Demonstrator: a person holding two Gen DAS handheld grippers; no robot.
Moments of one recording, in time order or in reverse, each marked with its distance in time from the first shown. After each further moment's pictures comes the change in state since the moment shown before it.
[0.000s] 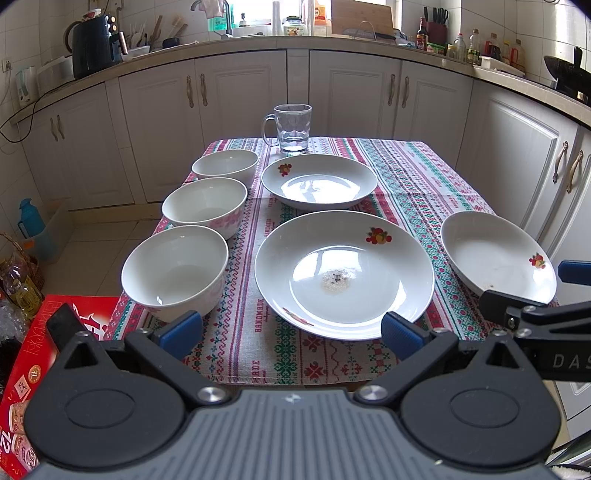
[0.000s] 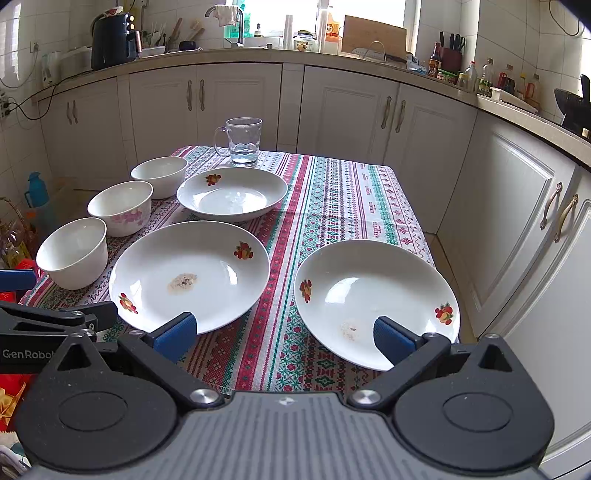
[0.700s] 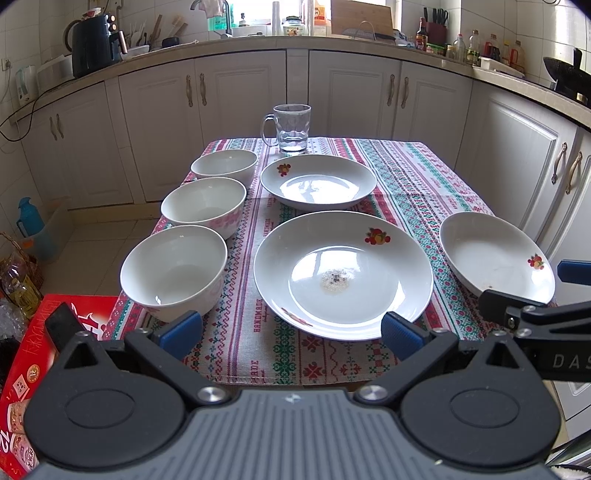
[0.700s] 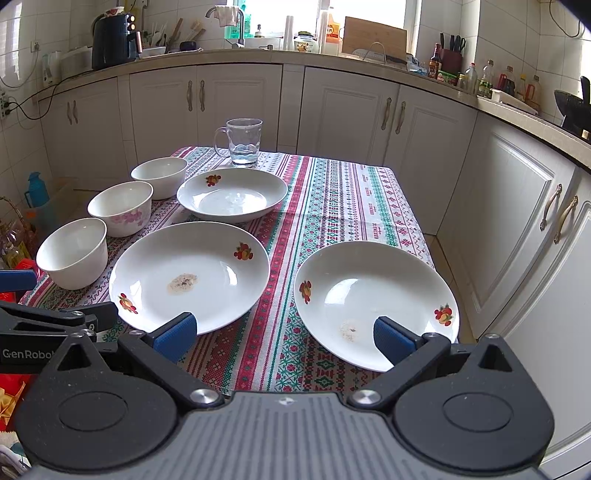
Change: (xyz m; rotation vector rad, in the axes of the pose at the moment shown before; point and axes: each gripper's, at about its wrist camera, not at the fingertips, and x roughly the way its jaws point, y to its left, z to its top) left arm 0.000 -0.001 -0.001 0.000 -0.002 -0.001; right arm -0.001 0.000 0.000 -0.001 -0.002 0.000
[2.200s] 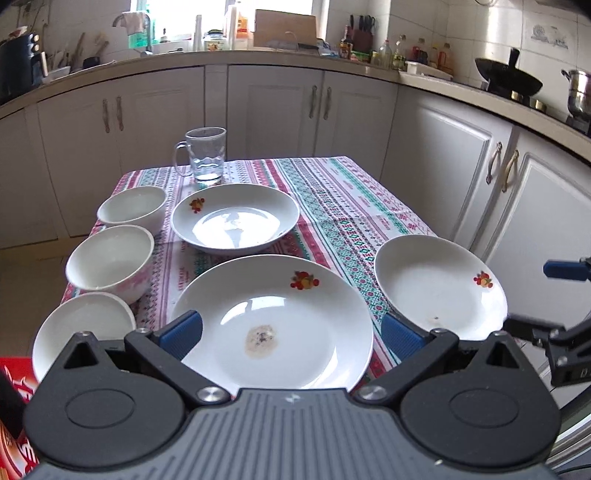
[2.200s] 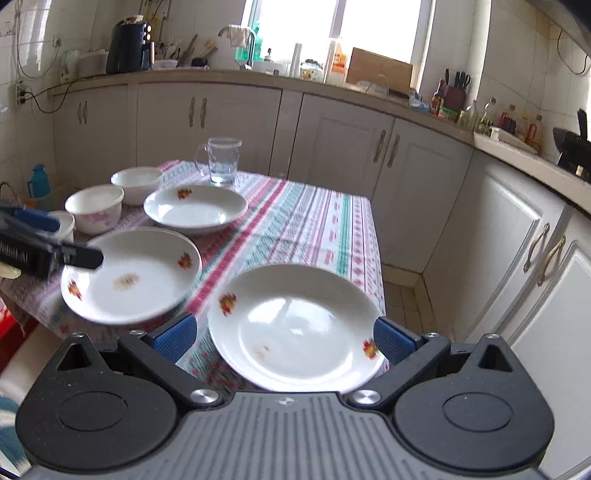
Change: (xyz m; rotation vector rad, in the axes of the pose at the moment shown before) left arm 0.037 -0.023 0.038 0.115 -0.045 -0.255; right arm 0.001 -0.083 -0.018 -0.112 -0.078 -0.004
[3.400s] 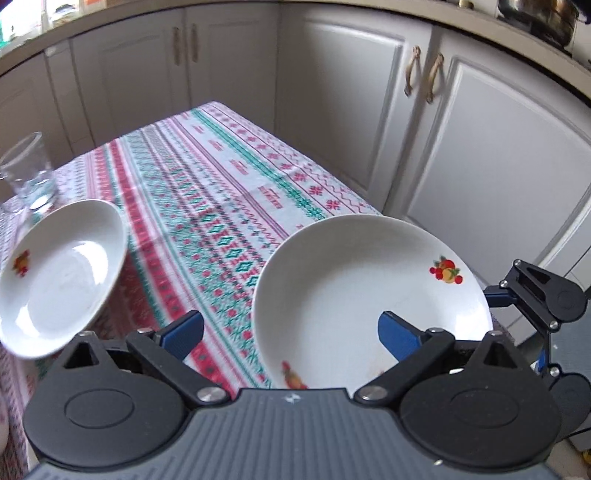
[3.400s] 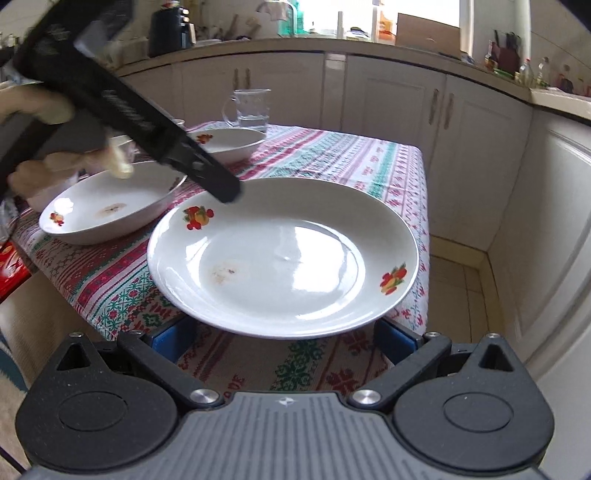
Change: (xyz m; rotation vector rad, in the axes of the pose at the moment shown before) left arm 0.143 -0.092 0.063 0.285 0.242 -0.253; right arm 0.083 -0.060 -0.063 -0.031 0.014 0.267
